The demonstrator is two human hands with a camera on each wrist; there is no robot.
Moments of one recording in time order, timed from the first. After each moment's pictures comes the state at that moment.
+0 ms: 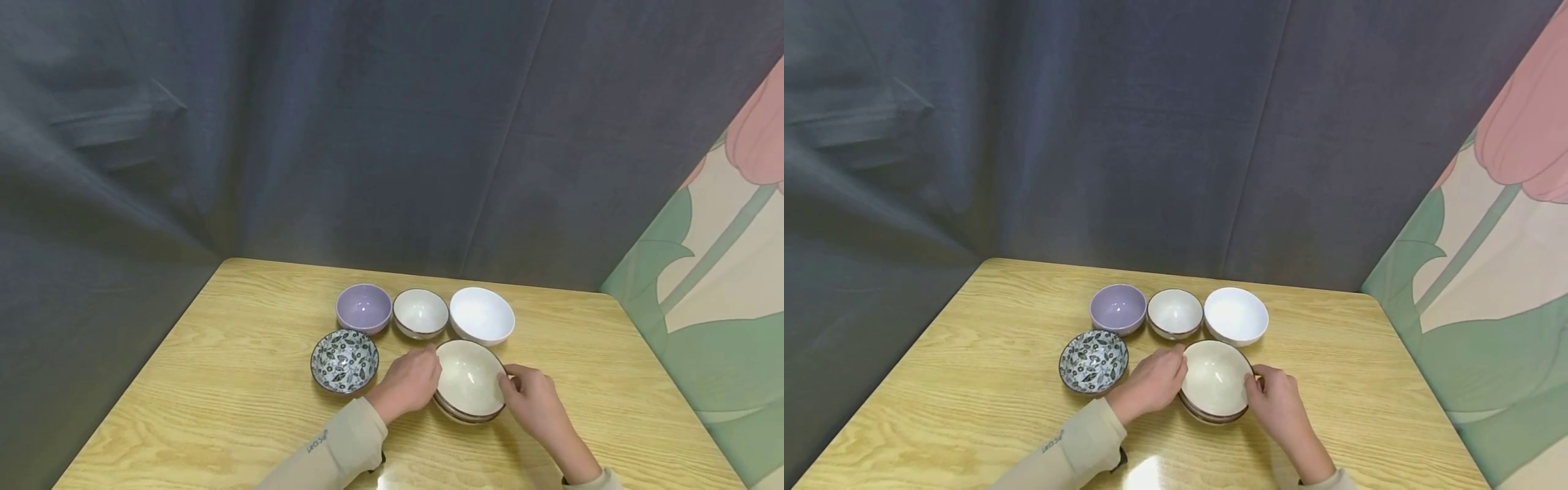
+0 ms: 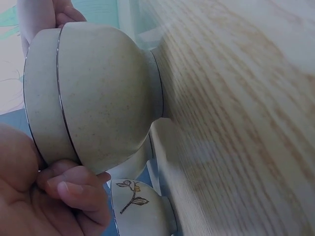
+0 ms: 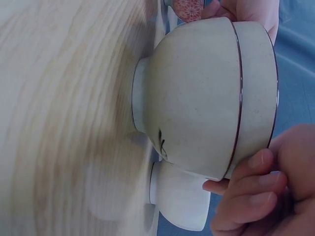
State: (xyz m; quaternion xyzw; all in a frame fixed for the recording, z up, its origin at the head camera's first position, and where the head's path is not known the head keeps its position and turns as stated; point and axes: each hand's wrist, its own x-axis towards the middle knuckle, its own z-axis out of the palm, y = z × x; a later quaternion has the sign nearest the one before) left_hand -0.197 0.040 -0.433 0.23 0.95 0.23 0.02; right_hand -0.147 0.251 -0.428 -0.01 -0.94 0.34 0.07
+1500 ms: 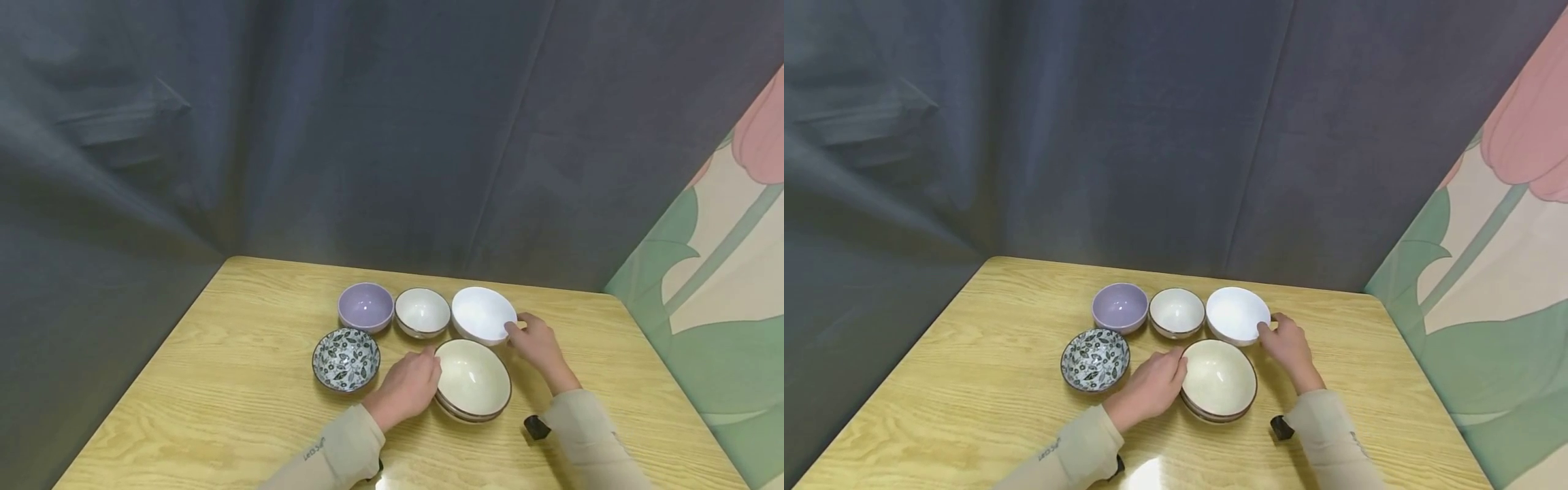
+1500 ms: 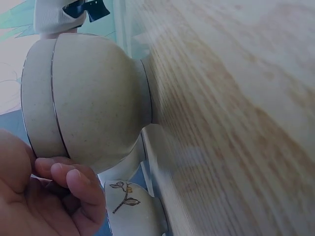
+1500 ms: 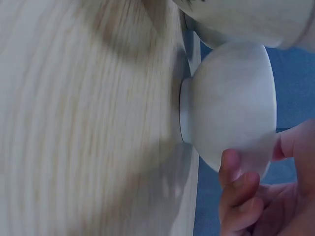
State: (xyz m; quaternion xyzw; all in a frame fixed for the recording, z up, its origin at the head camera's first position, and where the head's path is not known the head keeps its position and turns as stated) left_hand -0.187 0.036 -0.439 0.22 0.93 0.28 -0.01; right_hand -0.250 0.303 -0.439 -0.05 -0.93 0.36 -0.01
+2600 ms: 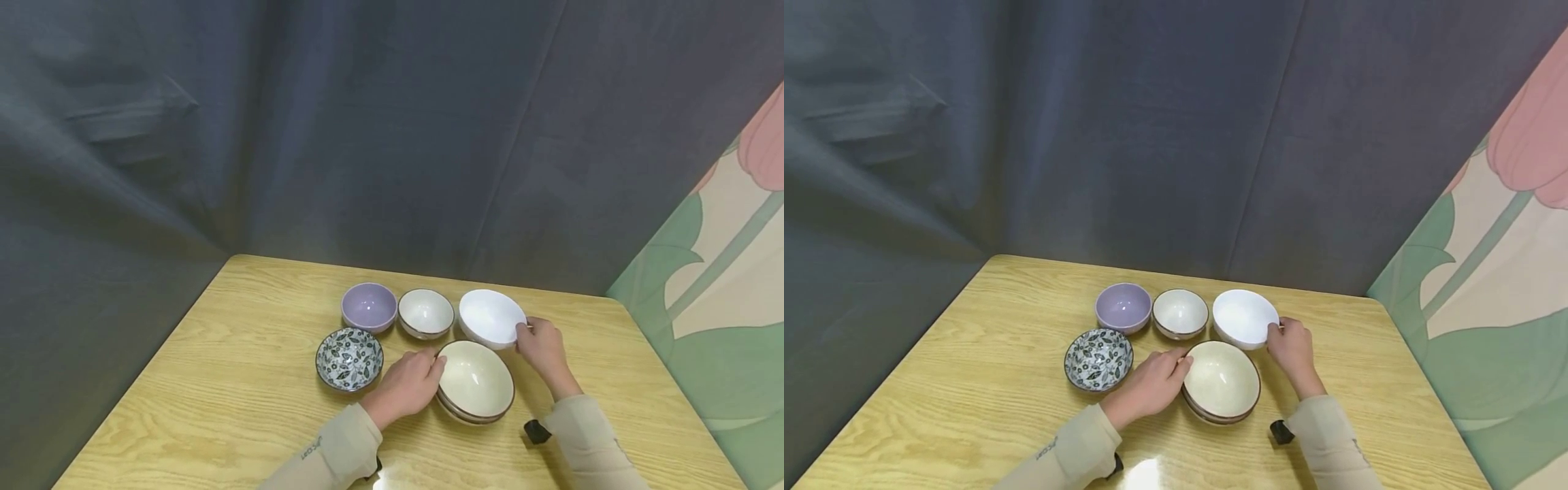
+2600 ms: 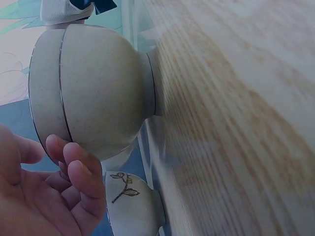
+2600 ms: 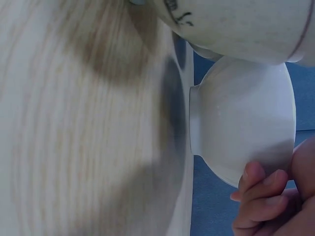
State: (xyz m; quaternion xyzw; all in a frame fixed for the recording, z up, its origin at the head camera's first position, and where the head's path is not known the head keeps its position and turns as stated) left_hand -0.189 0.028 -0.437 0.20 0.92 0.35 0.02; right_hand -0.247 0.295 -0.436 -0.09 -0.93 0.35 0.06
